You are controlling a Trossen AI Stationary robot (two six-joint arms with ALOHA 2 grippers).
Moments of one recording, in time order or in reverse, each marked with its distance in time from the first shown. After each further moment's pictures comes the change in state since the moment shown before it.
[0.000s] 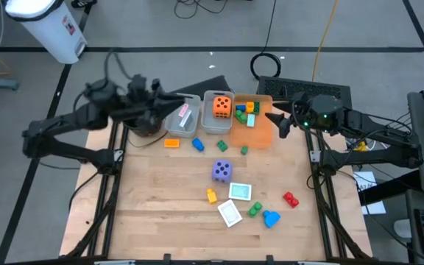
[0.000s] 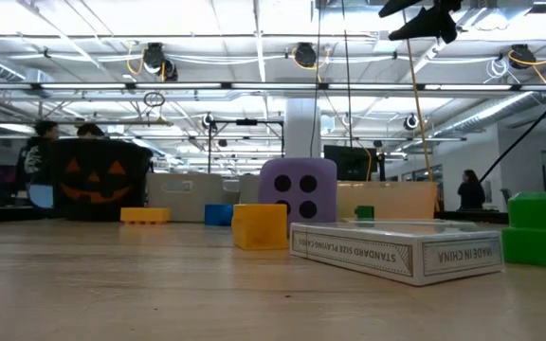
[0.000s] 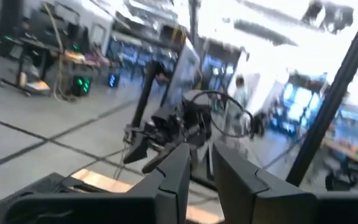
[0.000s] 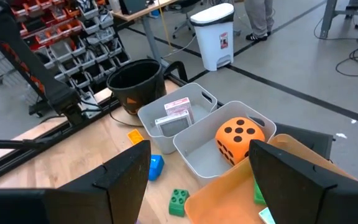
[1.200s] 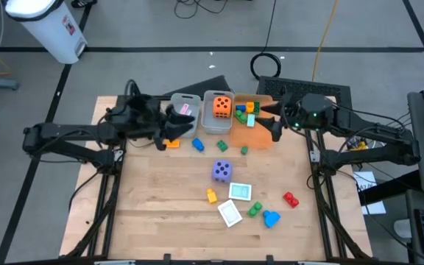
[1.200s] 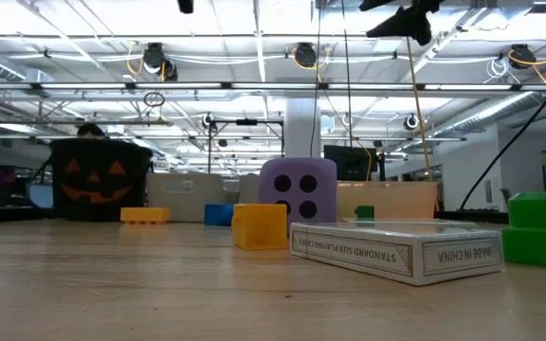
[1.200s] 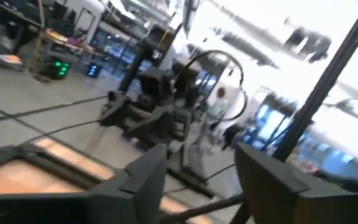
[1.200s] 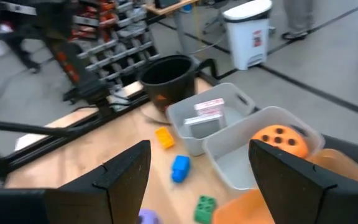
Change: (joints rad) left arm -0.093 -0.013 -0.389 0.435 -0.048 -0.184; right arm 0.000 0.093 0.000 0.122 -0.144 -0.038
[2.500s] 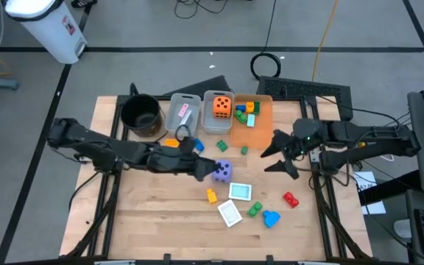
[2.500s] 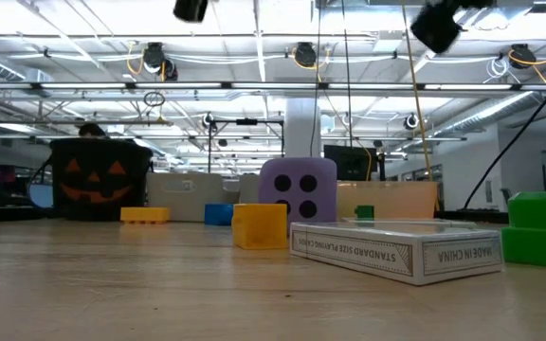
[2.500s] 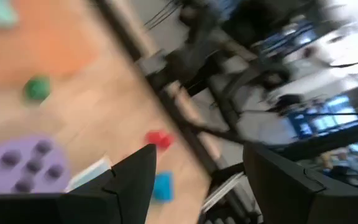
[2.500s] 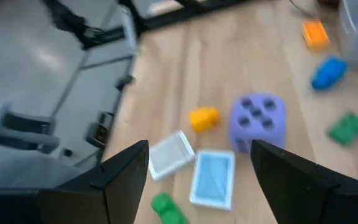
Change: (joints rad) left arm -0.362 0.372 0.306 -0.491 -0.414 -0.548; right arm 0.237 -0.037 -0.117 -0.160 -0.400 -0.068
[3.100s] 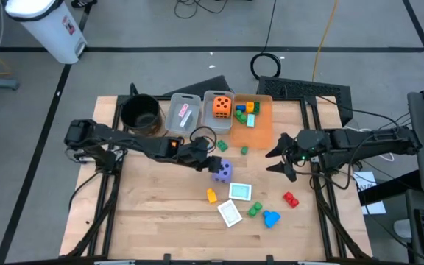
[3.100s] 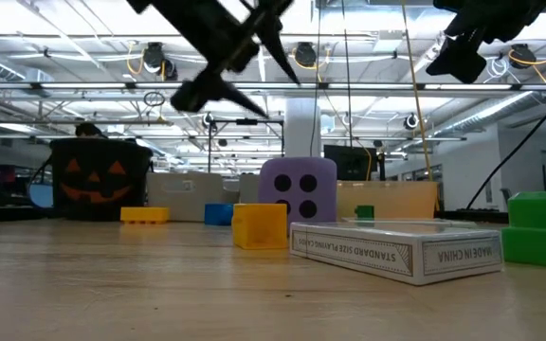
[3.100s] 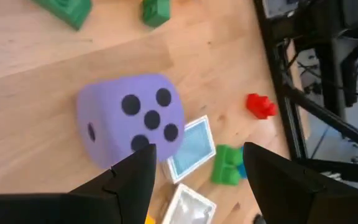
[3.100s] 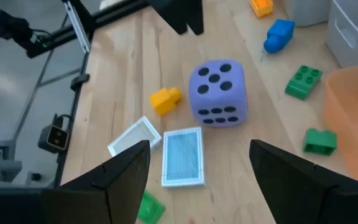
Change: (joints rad) left arm 0.171 0.206 0.003 -0.228 0.263 -0.195; right arm 0.085 -0.126 -0.185 0.033 0.230 0.147
